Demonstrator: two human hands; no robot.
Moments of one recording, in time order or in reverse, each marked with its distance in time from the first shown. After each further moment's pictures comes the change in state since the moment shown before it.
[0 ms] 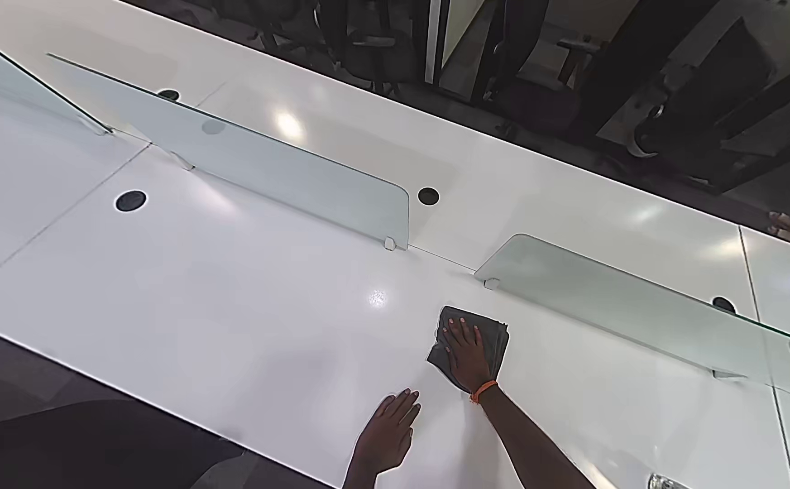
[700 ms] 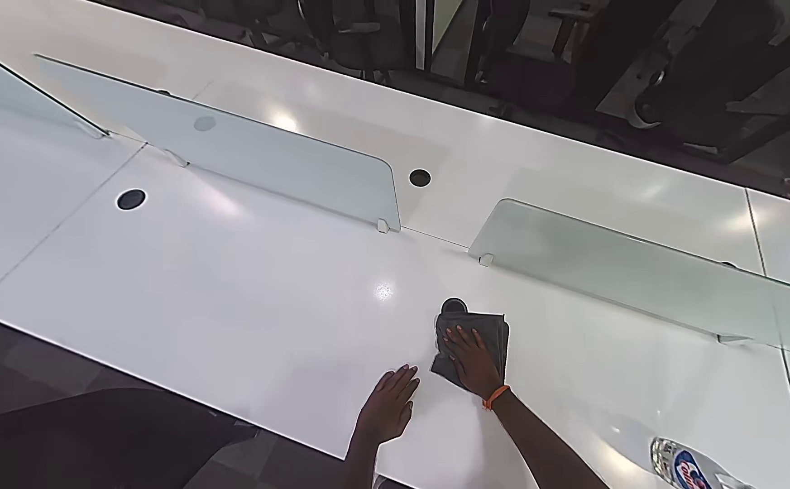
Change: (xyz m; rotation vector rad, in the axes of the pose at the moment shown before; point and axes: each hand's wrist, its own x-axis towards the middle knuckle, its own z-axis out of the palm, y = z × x) left_hand -0.002 0.000 0.004 0.025 0.010 0.008; right_hand -0.077 0.003 0.007 0.139 -0.065 -0.120
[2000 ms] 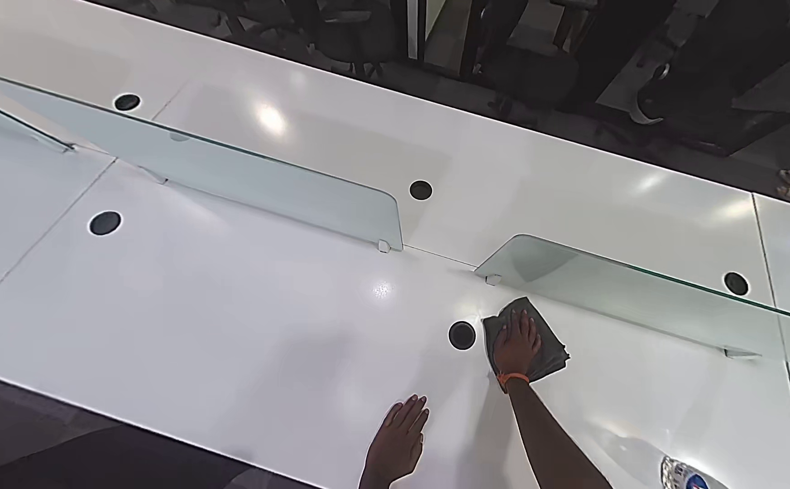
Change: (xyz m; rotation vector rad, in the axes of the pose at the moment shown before) left_hand -0.002 0.002 0.002 -0.005 0.036 -0.008; right_hand 0.060 0.069 -0.031 -0.182 0.410 0.901
